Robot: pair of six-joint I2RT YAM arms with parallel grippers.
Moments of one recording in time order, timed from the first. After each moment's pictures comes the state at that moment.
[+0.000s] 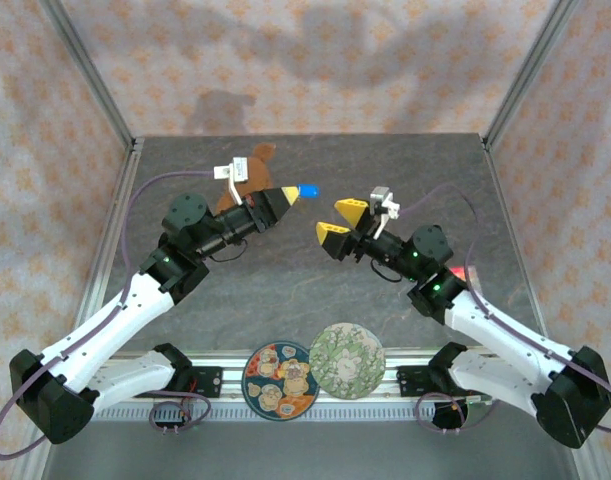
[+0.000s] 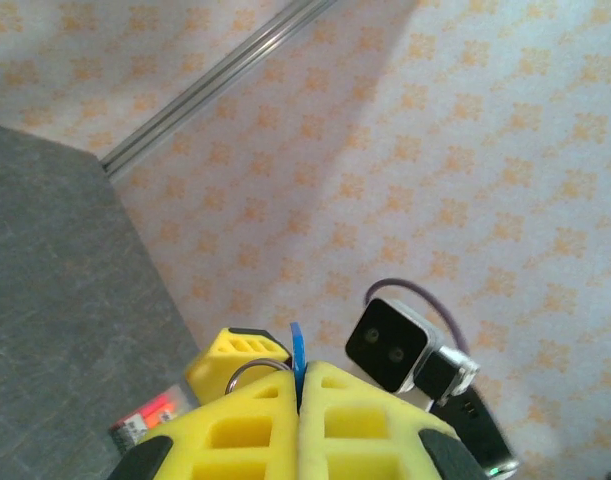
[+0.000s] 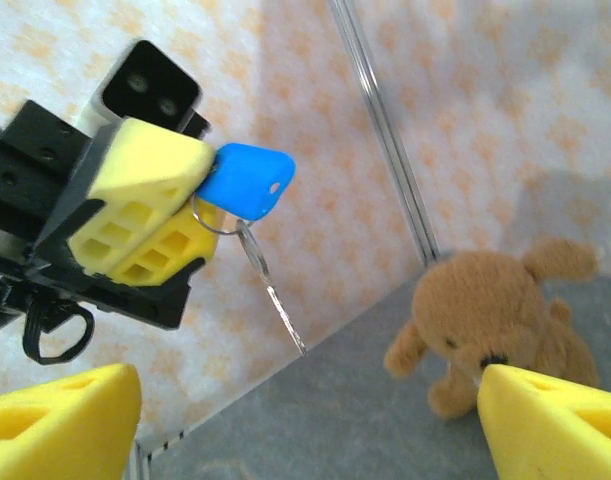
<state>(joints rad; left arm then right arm) -0.58 1.02 0.92 0.20 0.38 -1.00 0.67 0.96 0.59 0.57 -0.35 0.43</state>
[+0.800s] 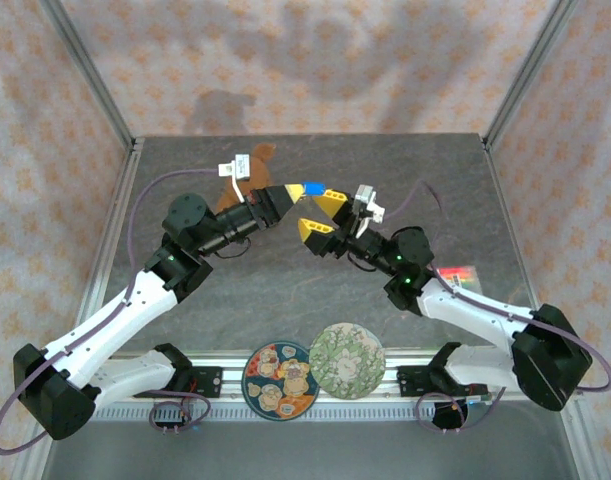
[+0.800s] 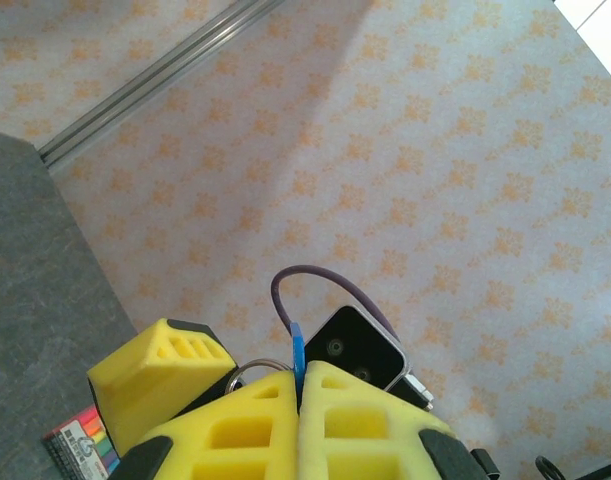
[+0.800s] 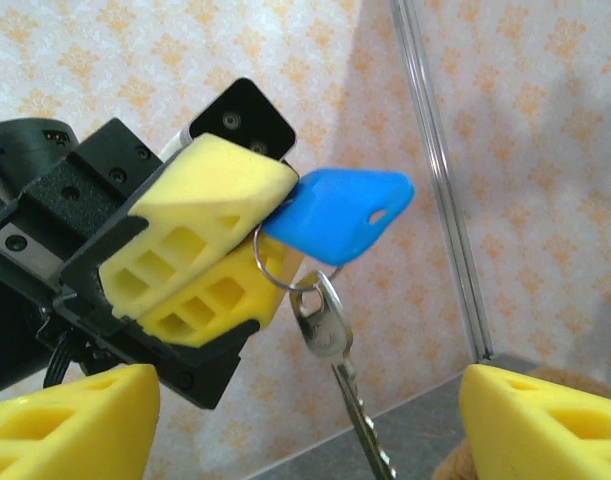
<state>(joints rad) -0.58 1.05 0.92 0.30 0.42 -1.07 0.75 1.19 0.63 0.96 -0.36 0.39</state>
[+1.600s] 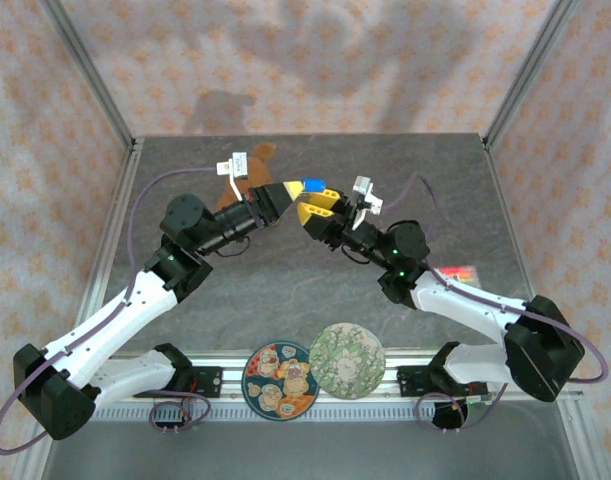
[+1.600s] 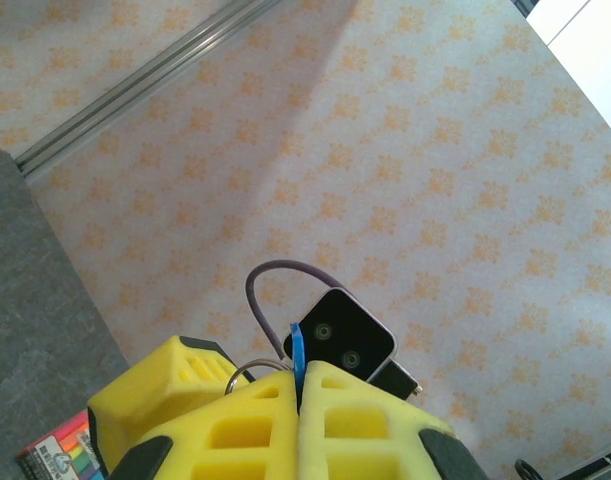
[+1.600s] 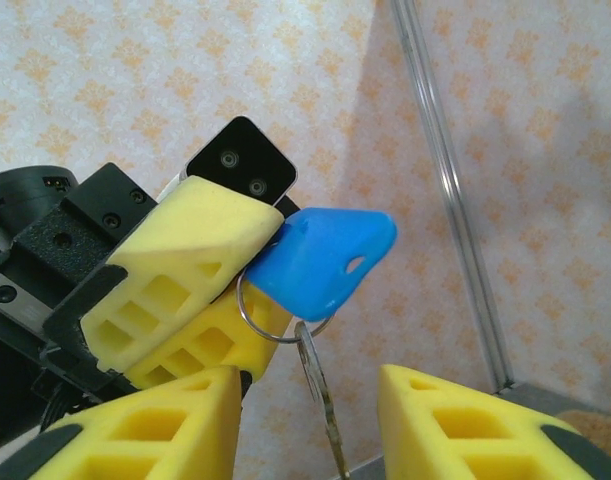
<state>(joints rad) -0.58 1.05 0.92 0.35 0.42 -1.10 0.76 1.25 0.69 1.00 -0.36 0.43</state>
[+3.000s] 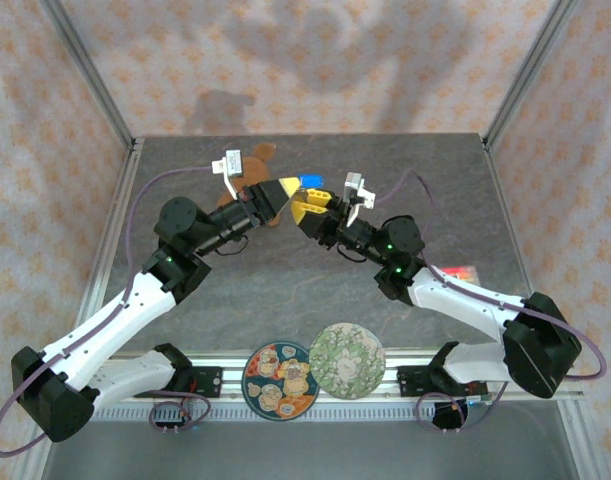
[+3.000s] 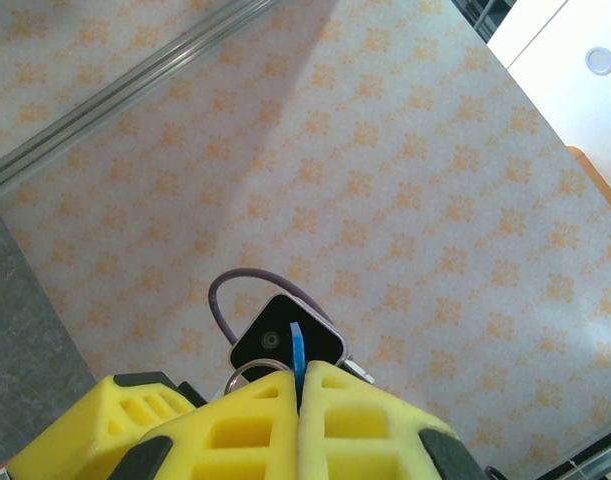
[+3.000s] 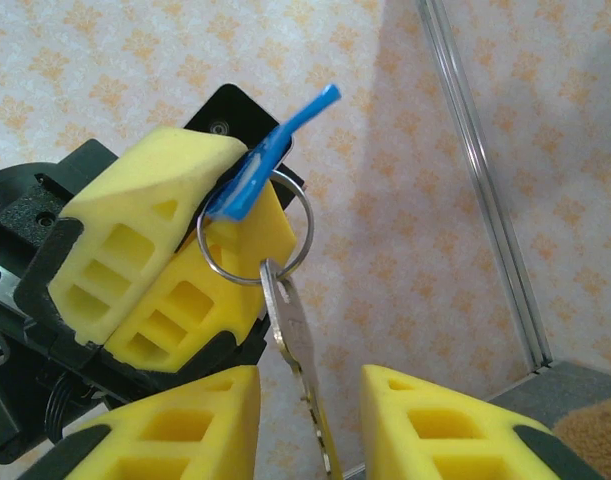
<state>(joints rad) -0.58 1.03 0.92 0.40 0.41 -1.14 0.77 1.27 0.74 0.95 -0.39 0.49</state>
